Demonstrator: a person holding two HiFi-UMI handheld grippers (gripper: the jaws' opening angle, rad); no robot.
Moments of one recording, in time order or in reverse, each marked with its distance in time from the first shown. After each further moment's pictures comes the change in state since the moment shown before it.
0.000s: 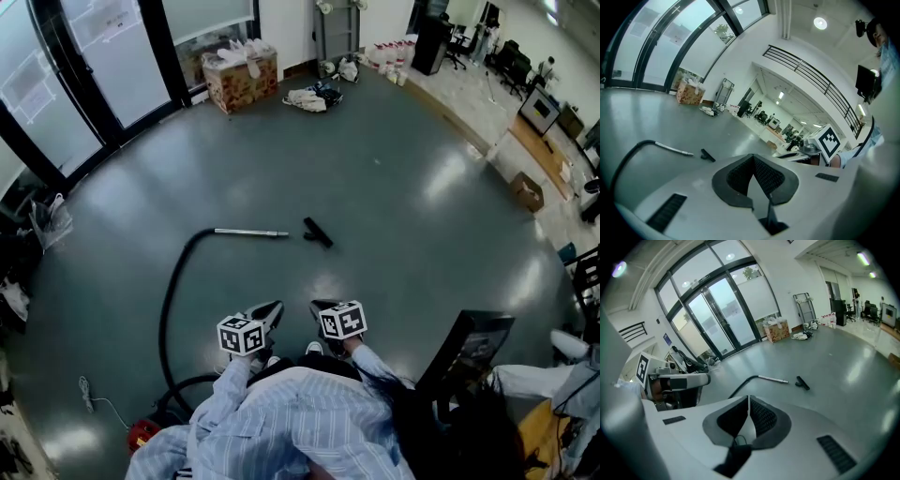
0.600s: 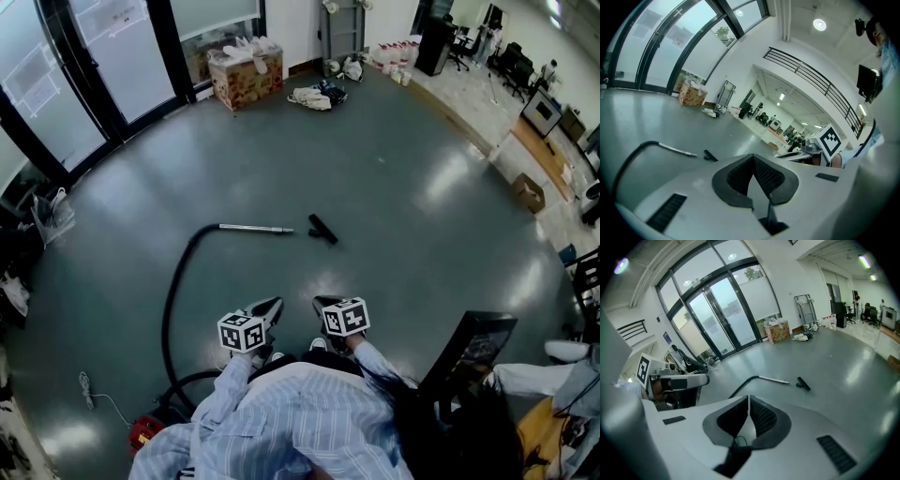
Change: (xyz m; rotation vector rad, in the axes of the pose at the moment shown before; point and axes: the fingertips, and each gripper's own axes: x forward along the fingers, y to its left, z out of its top) left arm -0.026 0.020 -0.001 0.004 -0.023 0.014; right arm 0.010 0.021 0.001 -0.013 -0.012 -0.011
